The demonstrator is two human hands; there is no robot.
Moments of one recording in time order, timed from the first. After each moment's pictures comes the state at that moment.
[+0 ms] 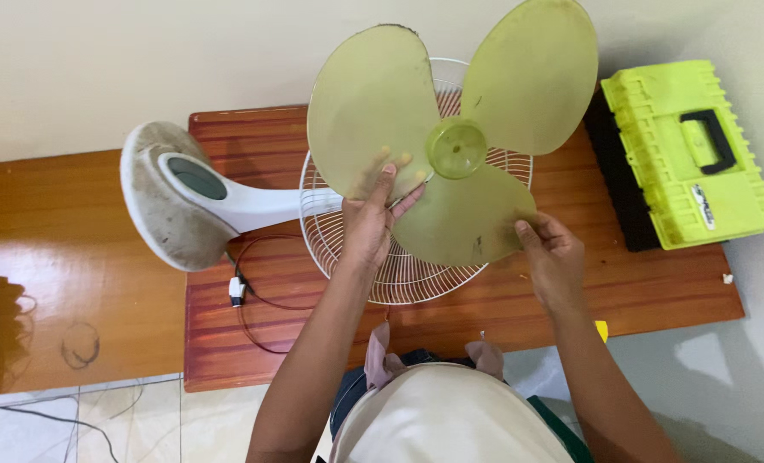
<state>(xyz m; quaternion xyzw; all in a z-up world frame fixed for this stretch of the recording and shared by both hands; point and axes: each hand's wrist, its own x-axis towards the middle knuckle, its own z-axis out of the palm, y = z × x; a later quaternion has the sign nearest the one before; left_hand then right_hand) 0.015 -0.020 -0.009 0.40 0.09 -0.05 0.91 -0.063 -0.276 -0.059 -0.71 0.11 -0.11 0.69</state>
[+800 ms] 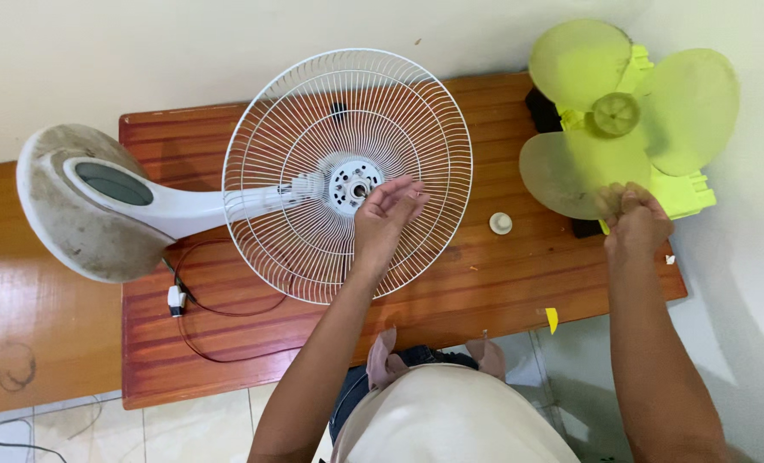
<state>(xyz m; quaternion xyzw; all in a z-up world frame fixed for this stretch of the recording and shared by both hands) 0.001 -0.116 -0.066 0.59 0.03 -0.09 0.81 -0.026 -0.534 -0.131 -0.53 0.34 -0.28 0.72</state>
